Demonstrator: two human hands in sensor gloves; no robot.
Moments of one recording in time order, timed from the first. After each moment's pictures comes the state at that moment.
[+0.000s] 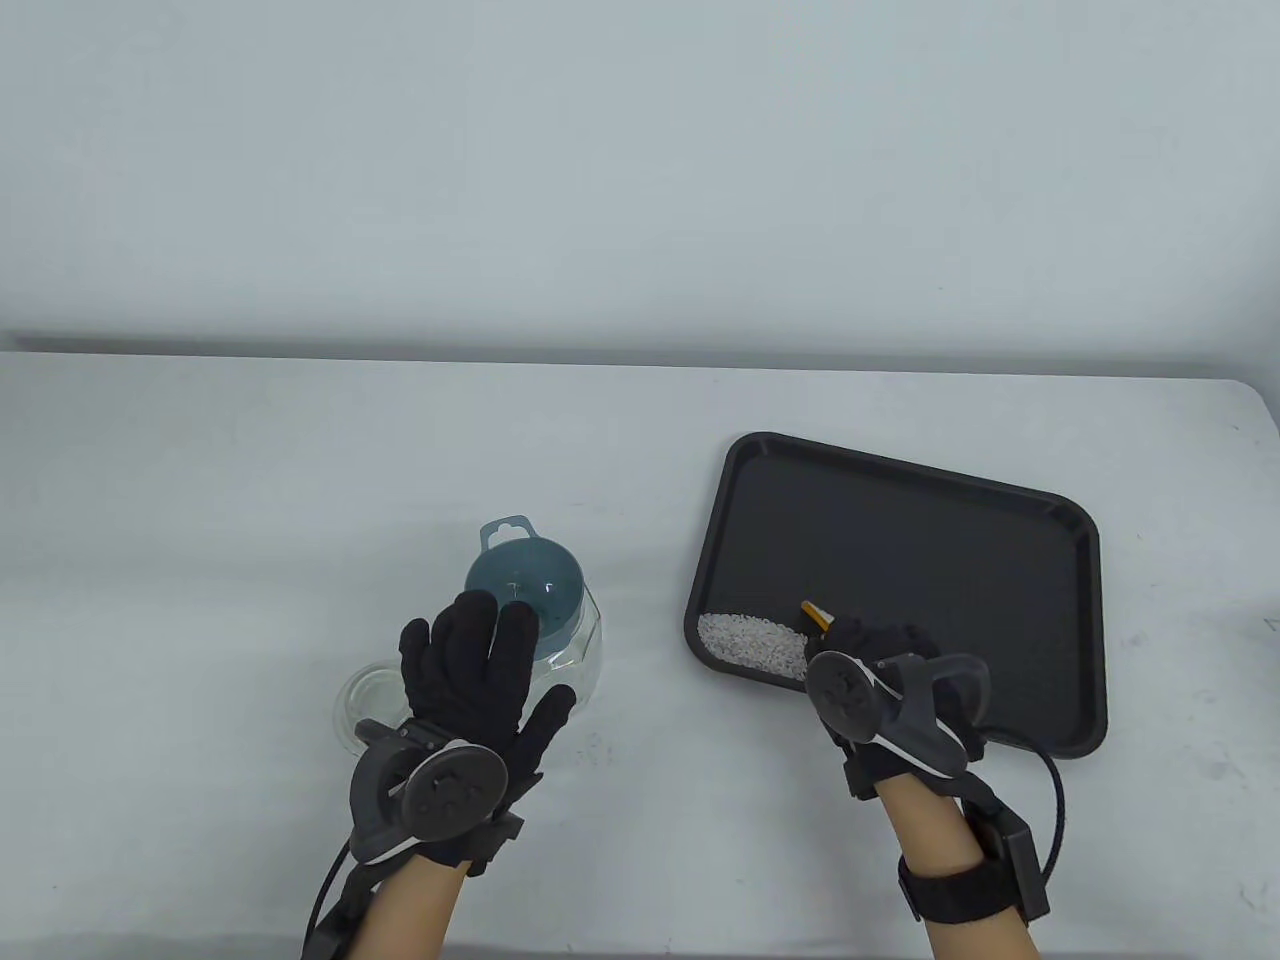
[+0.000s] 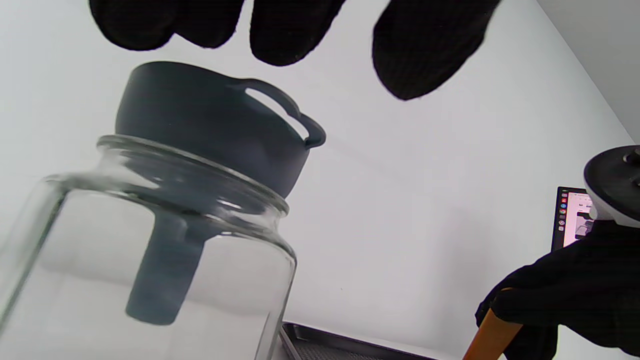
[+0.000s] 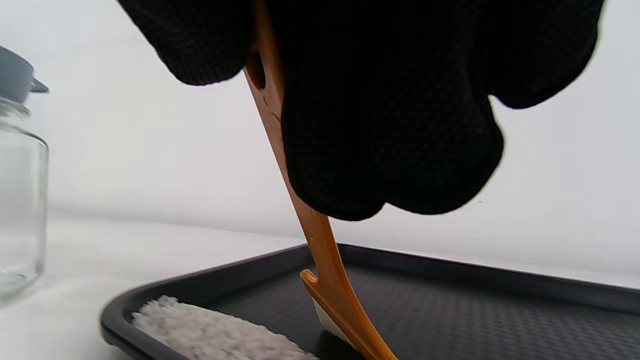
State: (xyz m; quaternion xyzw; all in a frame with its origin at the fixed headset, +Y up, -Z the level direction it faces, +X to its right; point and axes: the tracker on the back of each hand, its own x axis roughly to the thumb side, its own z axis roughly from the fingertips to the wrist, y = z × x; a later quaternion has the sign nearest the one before) left_hand -0.163 -0.663 -0.225 0.22 -0.20 0.19 0.94; right_hand 0.164 -0.685 -0.289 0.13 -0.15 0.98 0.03
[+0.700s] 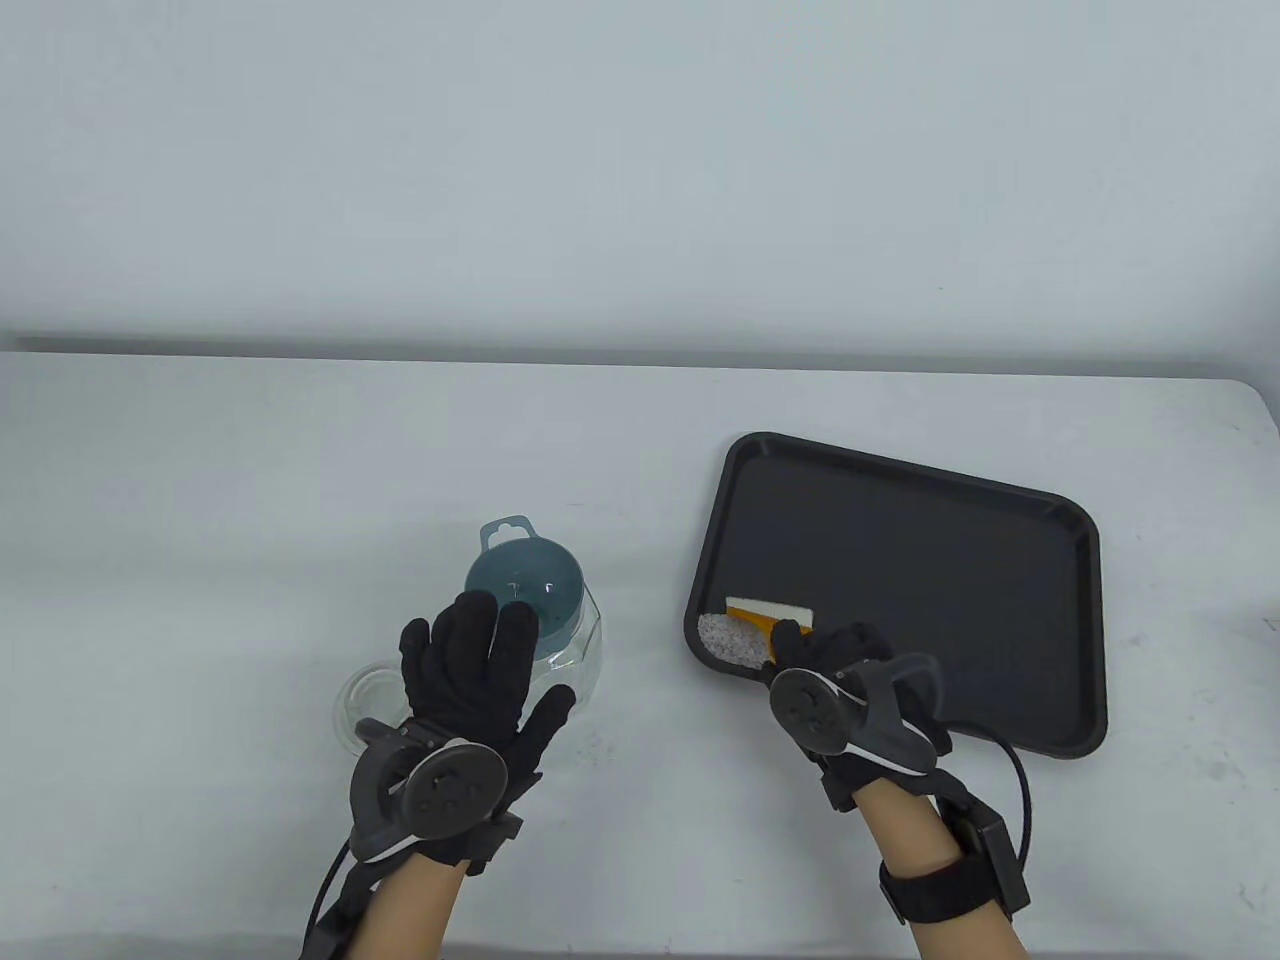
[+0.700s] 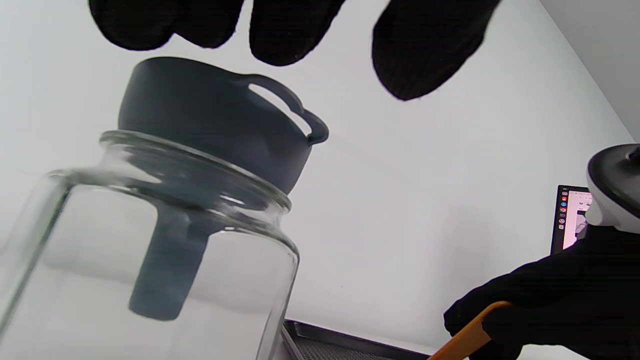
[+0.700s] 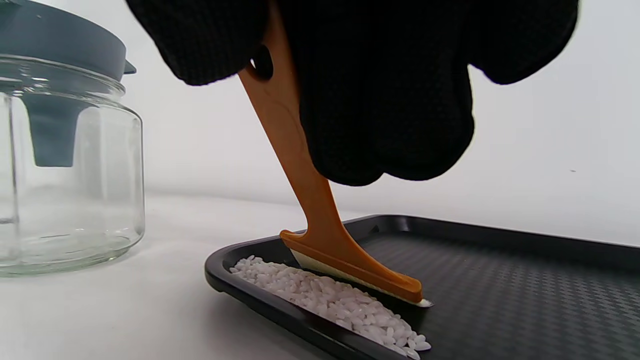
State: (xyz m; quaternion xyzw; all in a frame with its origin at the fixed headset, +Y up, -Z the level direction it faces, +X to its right) left_hand -0.163 -0.663 -0.226 0.22 -0.20 0.19 0.94; right_hand 0.143 -0.695 -0.288 0.21 -0.10 0.97 0.03
